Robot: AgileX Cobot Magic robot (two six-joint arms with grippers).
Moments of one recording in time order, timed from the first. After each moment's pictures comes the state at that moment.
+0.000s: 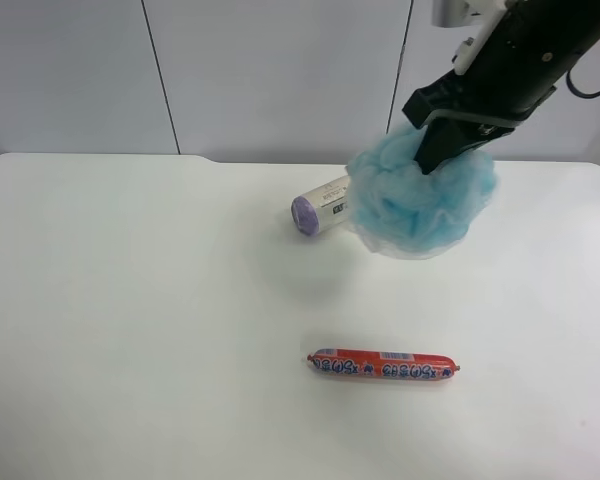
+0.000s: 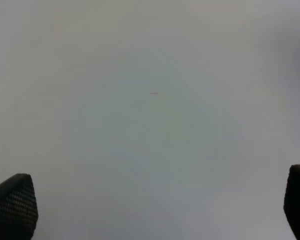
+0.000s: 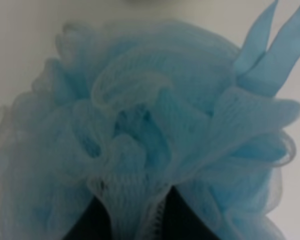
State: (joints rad) left arm 0.05 0.00 -0.51 -0.08 1.05 0.05; right arm 0.39 1.50 -1.30 0.26 1.08 -0.22
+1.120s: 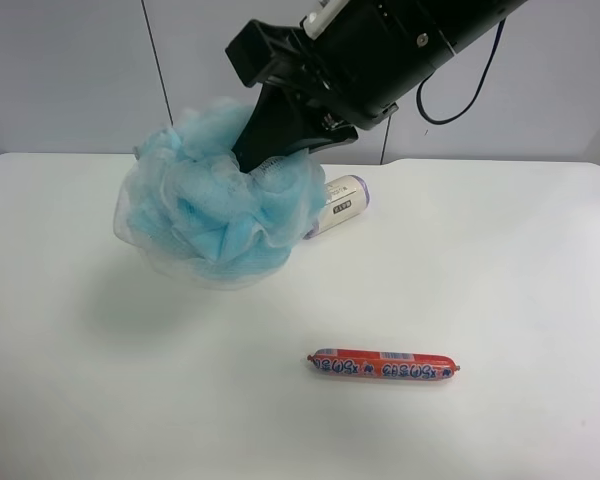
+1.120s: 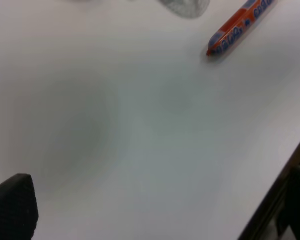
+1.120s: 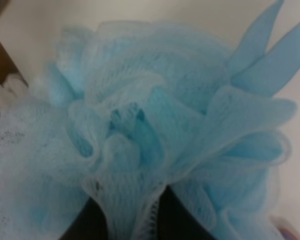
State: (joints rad) left arm -0.52 0.57 -0.66 -0.25 0.92 0.51; right arm 0.65 1.50 -1.30 0.71 0.93 -0.31
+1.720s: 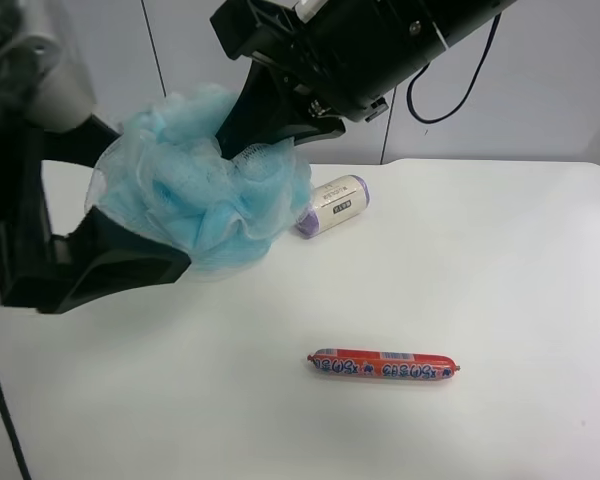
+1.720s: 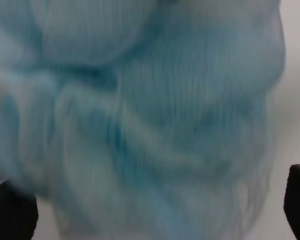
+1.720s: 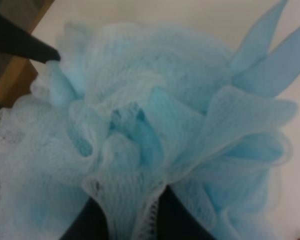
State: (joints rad) left arm -0.74 1.04 -0.85 -0.24 0.61 0.54; right arm 0.65 1.50 -1.30 0.77 0.91 -0.32
